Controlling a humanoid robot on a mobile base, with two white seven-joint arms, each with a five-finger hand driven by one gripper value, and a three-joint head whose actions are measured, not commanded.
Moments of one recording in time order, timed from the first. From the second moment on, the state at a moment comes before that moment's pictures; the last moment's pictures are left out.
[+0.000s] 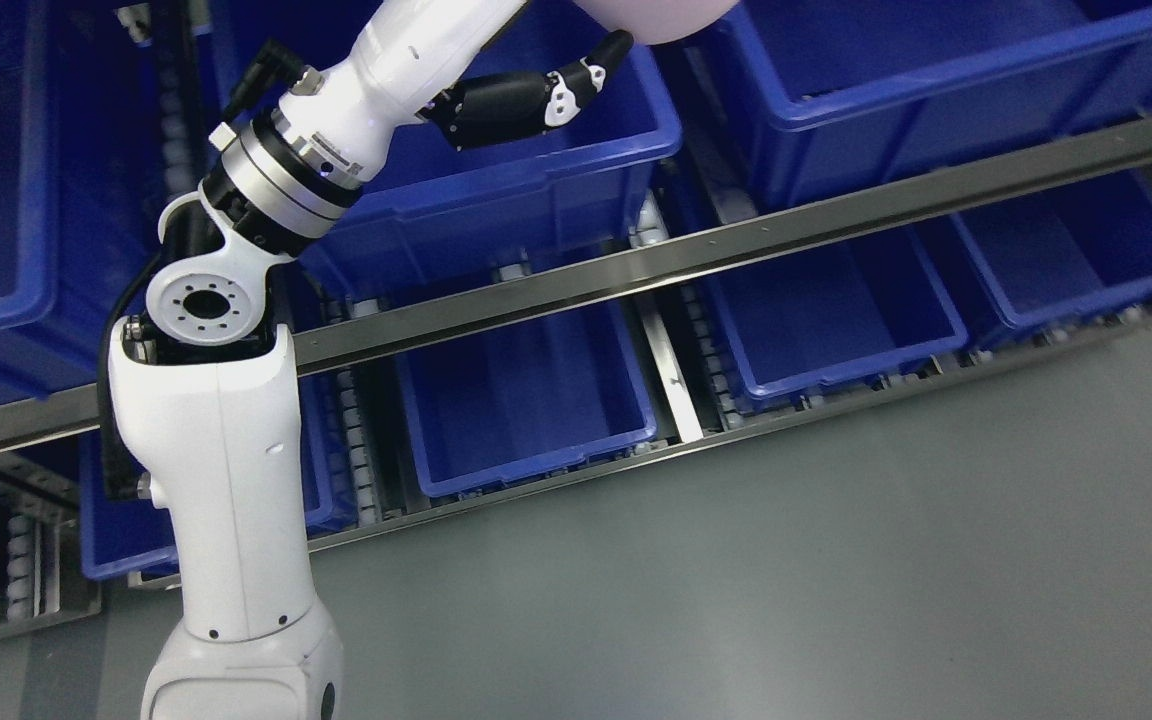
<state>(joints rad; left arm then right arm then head) -0.75 0.00 0.00 -1.76 -0.37 -0.44 -0.73 0.05 0.00 -0.09 -0.20 -0.09 0.01 0.06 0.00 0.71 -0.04</state>
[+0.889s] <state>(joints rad) -0.82 0.06 -0.07 -1.71 -0.47 -0.23 -0.89 0.05 0.00 -0.09 -0.20 -0.09 0.01 0.06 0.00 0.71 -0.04</state>
